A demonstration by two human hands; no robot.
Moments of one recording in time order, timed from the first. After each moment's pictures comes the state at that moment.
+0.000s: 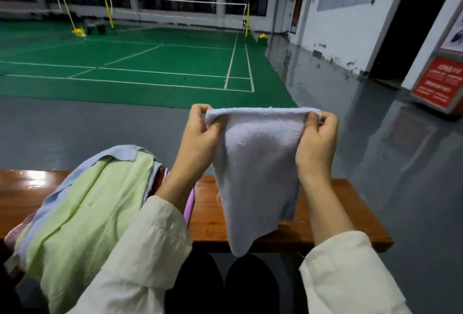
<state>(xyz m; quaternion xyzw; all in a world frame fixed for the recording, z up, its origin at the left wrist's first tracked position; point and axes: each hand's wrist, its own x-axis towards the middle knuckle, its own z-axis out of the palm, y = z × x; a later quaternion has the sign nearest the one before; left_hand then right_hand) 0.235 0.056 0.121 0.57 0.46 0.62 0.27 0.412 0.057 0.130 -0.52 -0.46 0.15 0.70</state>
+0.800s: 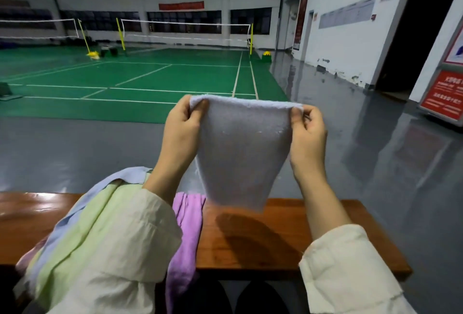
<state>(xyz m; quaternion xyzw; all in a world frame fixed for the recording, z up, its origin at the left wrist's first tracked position) 0.202 0.074 0.186 0.59 0.47 0.64 0.15 0.392 0.084 0.174 -0.44 -0.51 0.21 0.71</state>
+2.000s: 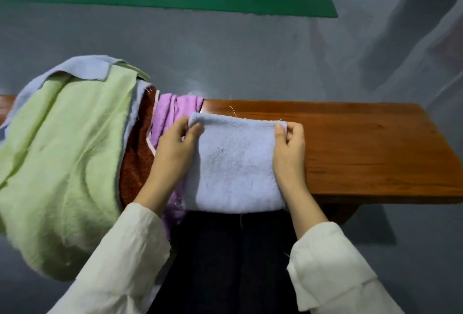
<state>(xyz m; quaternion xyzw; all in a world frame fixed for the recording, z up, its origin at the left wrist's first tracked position) 0.169 0.108 -0.090 0.56 0.67 0.42 0.26 0.363 0.123 -0.117 -0.63 -0.47 0.32 0.53</state>
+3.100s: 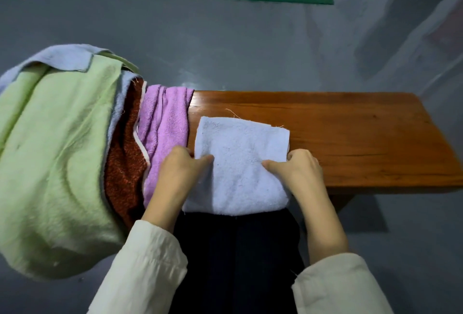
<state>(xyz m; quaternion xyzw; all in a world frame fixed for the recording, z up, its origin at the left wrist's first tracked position) 0.194 0.095 -0.115 0.45 0.81 0.20 0.31 0.397 0.098 -0.101 -0.80 -0.48 0.34 0.13</state>
